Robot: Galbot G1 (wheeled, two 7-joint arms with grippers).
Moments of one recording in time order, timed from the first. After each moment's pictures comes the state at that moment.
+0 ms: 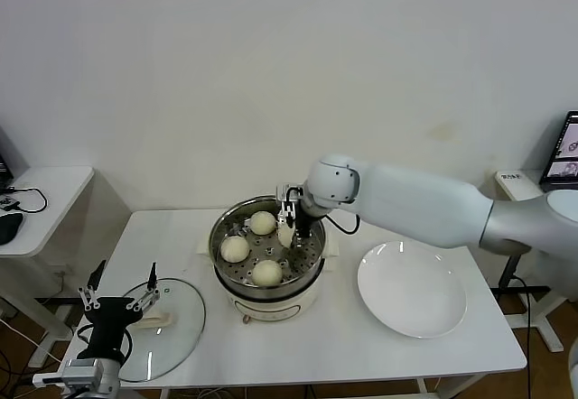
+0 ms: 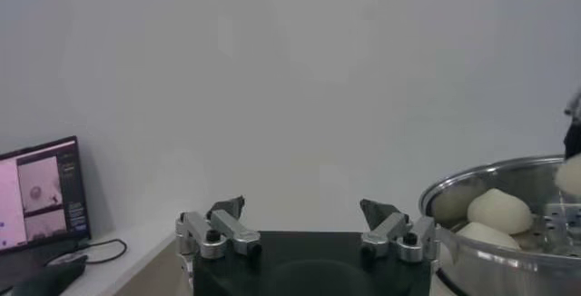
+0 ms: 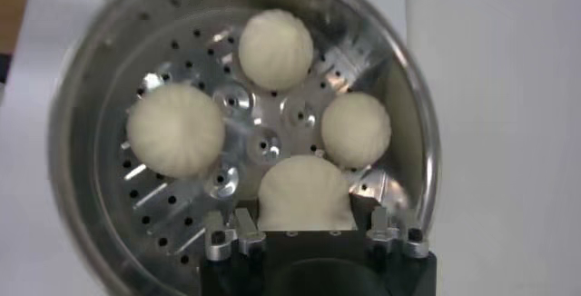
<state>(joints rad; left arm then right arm) 1.66 -1.36 -0.75 -2.22 -0.04 0.07 -0.05 0.38 1.14 -1.15 1.37 0.42 -0.70 -0.75</state>
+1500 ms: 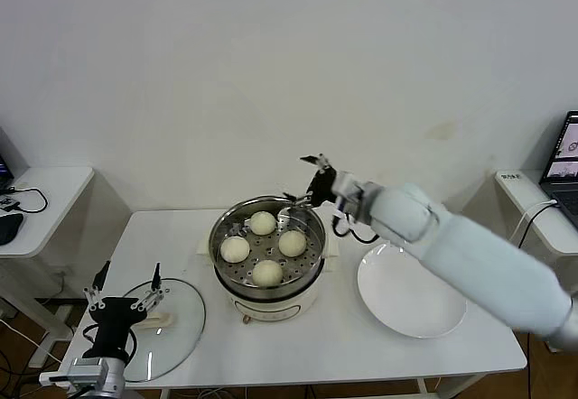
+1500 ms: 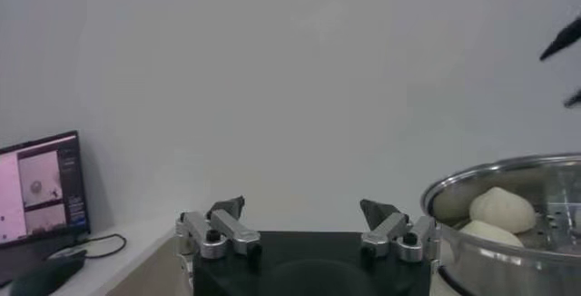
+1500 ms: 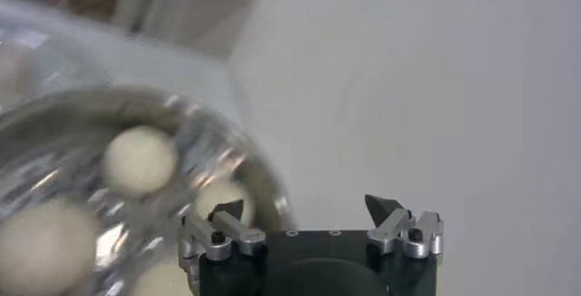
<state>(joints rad) 1.65 -1.36 -0.74 -2.20 -0.03 0.04 -0.05 -0.34 0.84 -0.31 1.78 0.41 -0.27 -0.10</state>
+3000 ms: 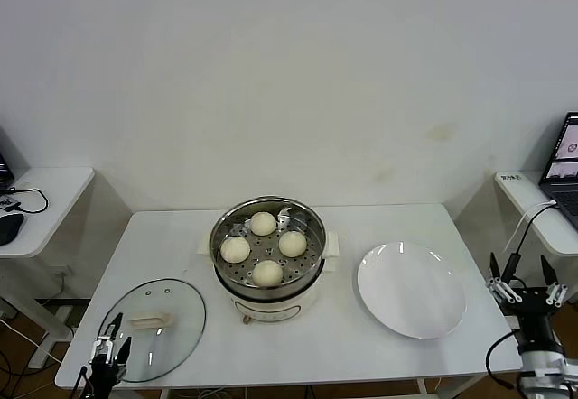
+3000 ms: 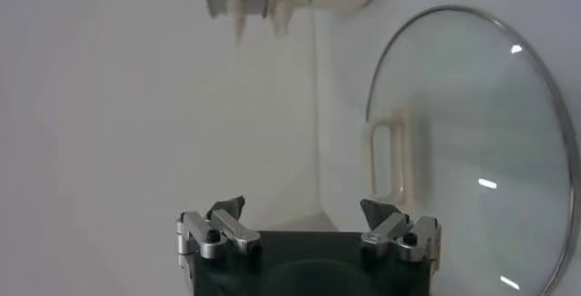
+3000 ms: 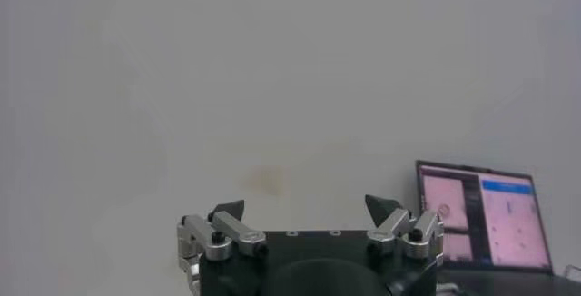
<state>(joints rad) 1.76 -1.26 -0.82 -1.85 1.28 -0.12 -0.17 -1.58 1.34 0.99 1.97 0.33 0.22 -0.10</state>
